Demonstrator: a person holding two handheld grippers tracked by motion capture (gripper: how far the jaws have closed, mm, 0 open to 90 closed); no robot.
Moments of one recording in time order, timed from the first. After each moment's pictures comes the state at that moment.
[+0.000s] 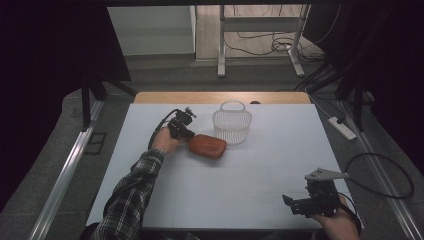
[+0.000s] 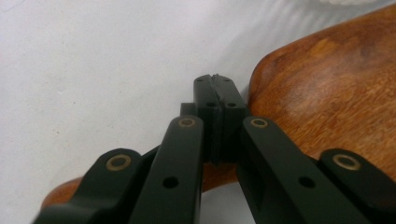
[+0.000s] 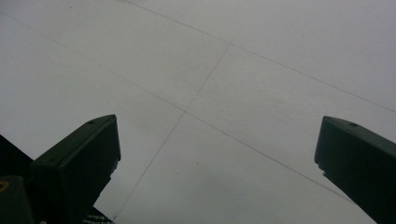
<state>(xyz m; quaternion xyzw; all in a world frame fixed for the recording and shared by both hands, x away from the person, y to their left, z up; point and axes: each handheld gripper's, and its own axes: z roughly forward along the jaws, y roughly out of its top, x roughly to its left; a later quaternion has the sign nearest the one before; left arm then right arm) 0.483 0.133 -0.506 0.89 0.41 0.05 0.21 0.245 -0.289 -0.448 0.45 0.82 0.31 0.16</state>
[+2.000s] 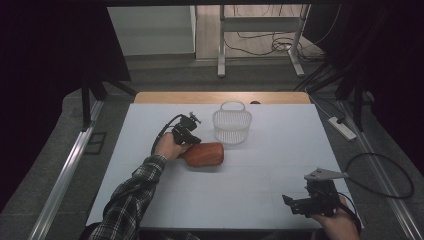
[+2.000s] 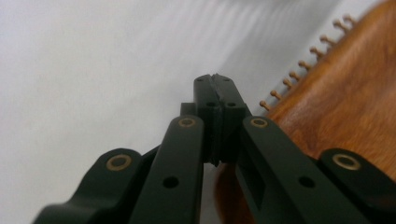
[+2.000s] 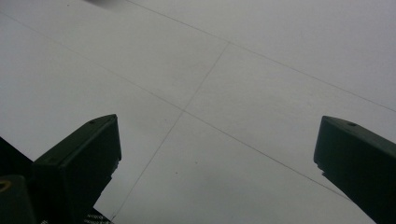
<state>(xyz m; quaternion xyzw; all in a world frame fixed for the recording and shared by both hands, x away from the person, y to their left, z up) 0.460 0.117 -0.505 0.89 0.39 0.01 0.23 0.245 -0.288 -0.448 0.45 0.82 0.30 0.16</state>
